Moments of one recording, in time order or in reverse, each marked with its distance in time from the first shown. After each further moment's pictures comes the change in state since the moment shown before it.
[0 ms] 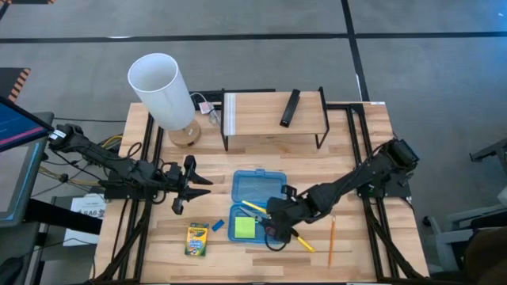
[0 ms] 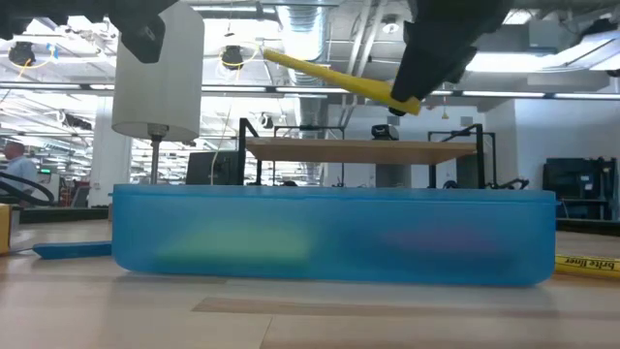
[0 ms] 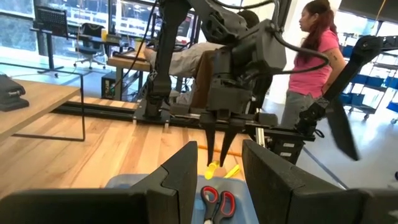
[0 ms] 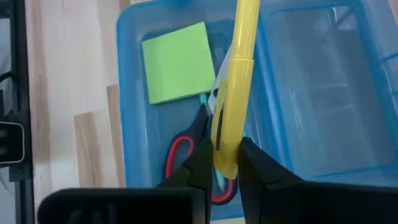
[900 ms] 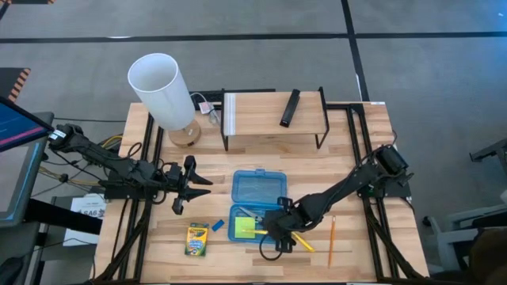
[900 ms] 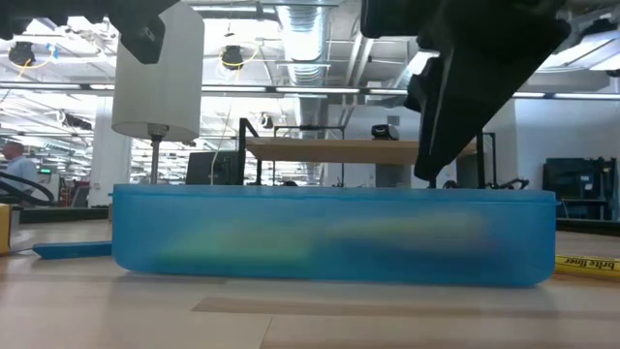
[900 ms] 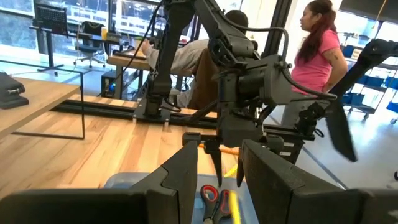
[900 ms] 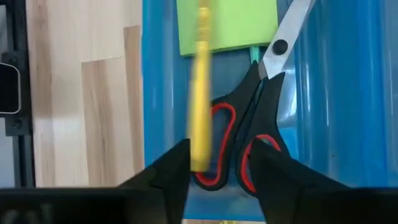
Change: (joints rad) left arm 0.000 0.000 0.000 -0.003 -0.001 -0.006; right arm 0.013 0.127 0.000 0.046 -0.143 -0.039
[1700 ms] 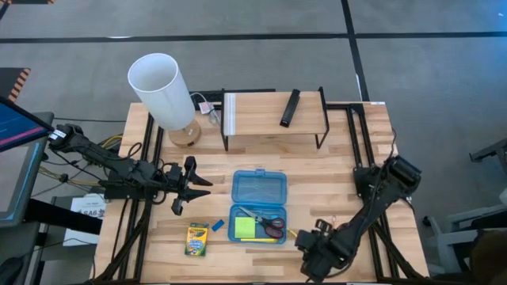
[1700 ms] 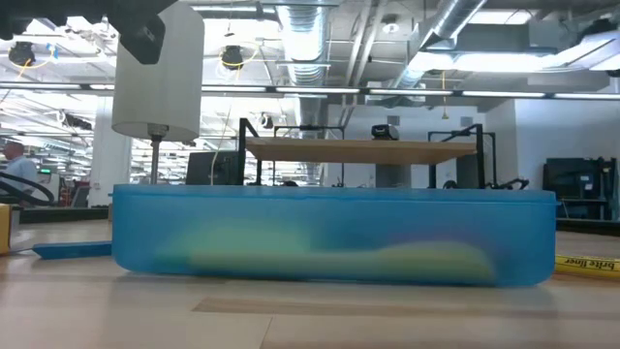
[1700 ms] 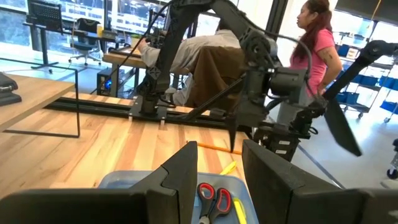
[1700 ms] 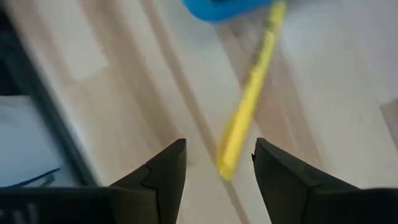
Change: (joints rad) left arm 0.000 0.000 0.000 -0.005 0.017 -0.010; right arm 0.346 -0.012 0.023 -0.335 0.128 0.675
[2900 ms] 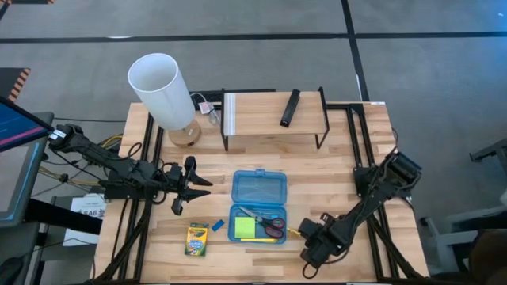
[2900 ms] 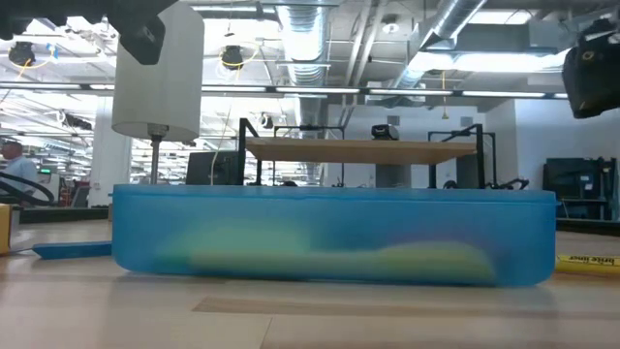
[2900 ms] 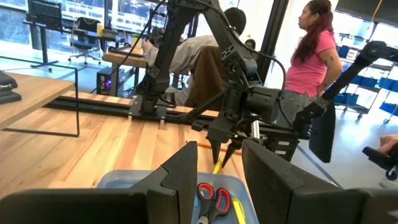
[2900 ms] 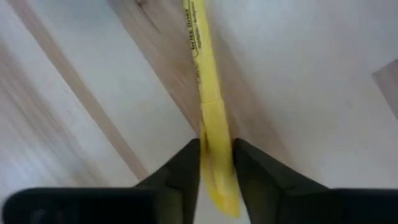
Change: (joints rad) left arm 0.000 0.000 0.000 0.000 0.000 -0.008; right arm -0.062 -0.006 -0.276 0.166 -0.014 0.086
